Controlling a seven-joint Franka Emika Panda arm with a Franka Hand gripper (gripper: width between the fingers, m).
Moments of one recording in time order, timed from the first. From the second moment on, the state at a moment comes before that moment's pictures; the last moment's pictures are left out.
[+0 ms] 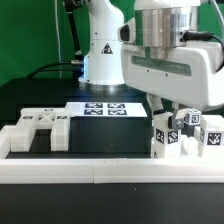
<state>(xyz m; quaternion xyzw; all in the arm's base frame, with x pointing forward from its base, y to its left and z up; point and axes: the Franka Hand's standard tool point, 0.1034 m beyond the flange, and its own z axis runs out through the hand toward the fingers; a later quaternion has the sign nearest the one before) 0.635 0.056 0.078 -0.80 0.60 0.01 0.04</state>
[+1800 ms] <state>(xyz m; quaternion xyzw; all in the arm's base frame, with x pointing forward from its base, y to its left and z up) 0.637 0.063 0.078 -0.92 0.39 0.00 0.04</state>
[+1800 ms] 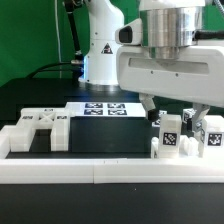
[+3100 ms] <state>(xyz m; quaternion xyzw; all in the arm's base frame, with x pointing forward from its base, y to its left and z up) 0.637 0.054 0.077 -0.99 0.15 -0.01 0.03</state>
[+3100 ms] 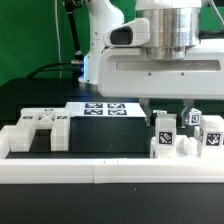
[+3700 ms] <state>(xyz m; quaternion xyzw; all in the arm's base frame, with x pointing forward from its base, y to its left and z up) 0.637 0.054 0.076 -0.91 0.41 -0.01 0.04</state>
